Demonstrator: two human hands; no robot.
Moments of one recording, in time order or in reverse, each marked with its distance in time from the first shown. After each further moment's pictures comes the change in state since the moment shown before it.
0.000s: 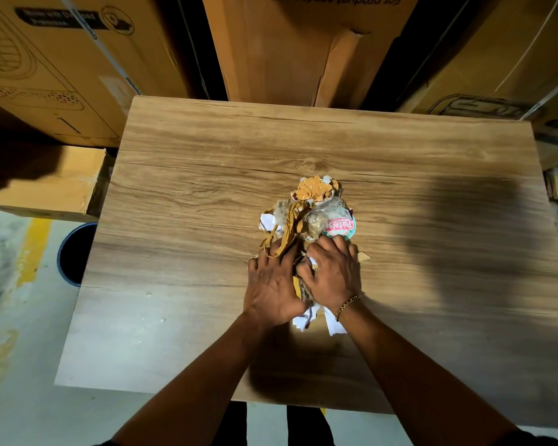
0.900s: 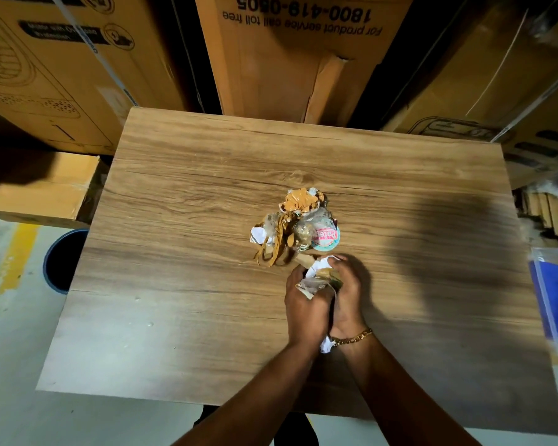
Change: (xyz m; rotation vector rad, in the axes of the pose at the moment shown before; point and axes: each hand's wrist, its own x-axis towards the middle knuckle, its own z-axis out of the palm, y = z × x) left_hand -0.011 0.100 0.026 -1.289 0.271 -0.488; right_hand -0.015 -0.010 -0.050 1.755 0.135 0.844
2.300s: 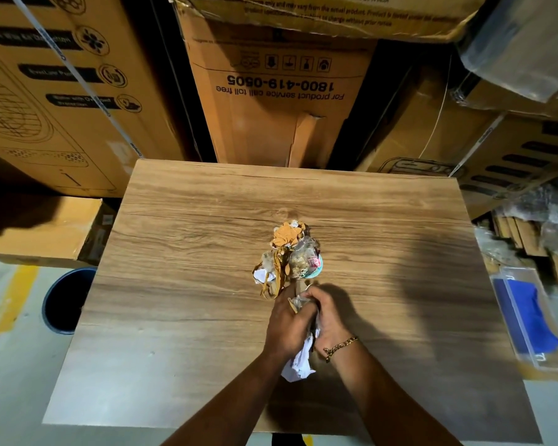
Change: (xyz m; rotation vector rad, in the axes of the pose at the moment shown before) left_hand 0.001 0.039 -0.024 0.225 -0.273 0.070; right_hand -0.010 -0.017 0.008 -0.067 0.079 0.490
